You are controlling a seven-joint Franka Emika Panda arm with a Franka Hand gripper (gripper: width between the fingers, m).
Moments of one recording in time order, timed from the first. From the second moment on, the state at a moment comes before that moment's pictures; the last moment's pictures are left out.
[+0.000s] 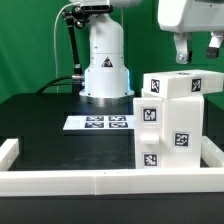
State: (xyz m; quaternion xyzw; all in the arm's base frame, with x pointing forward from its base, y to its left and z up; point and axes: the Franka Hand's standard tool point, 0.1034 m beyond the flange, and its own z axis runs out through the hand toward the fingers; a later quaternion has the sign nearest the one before) arm 0.572 0.118 0.184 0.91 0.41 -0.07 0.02
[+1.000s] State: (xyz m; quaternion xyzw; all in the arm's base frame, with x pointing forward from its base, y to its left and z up) arm 0.583 0.084 0.180 0.43 0.90 -0.07 -0.03
